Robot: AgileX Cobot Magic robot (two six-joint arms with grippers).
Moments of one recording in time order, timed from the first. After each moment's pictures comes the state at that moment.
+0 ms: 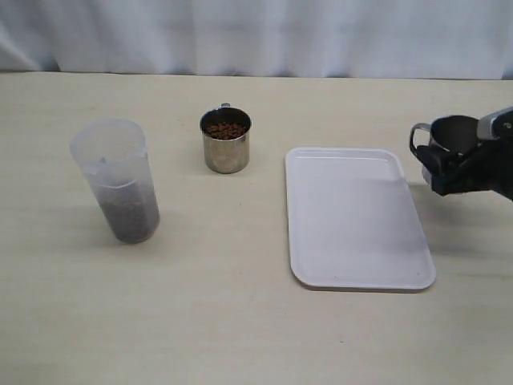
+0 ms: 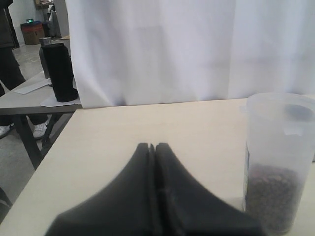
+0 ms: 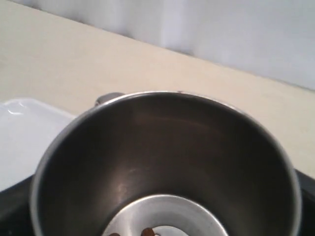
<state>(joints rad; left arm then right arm) 0.00 0.00 0.00 -0.01 0.19 0.10 -0.15 1.87 -0.58 -0.73 -0.90 0.12</state>
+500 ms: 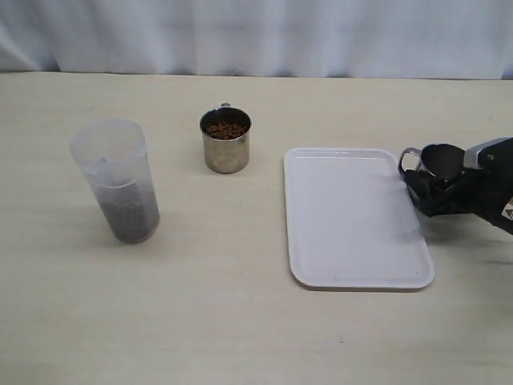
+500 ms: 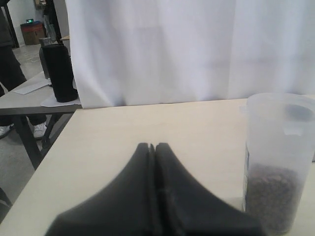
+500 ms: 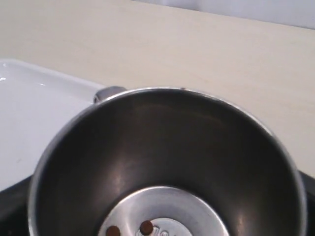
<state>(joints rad) 0.00 0.00 0.00 -0.01 0.19 0.10 -0.19 2.15 -0.65 -0.76 -1.05 0.07</state>
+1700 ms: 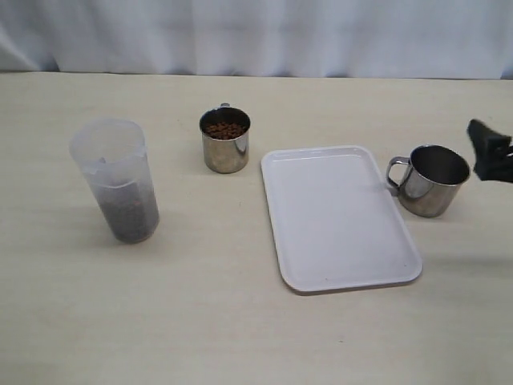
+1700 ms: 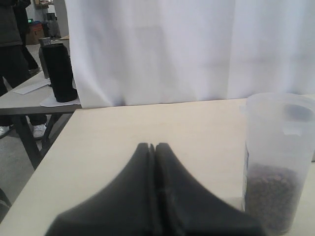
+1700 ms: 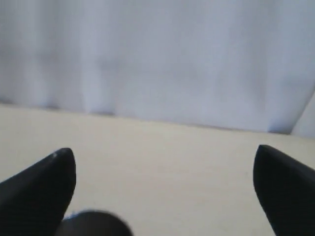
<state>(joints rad) 0.00 0.00 0.00 -0.01 0.19 0.10 -0.19 1.64 -0.33 -0.40 -1.12 0.04</state>
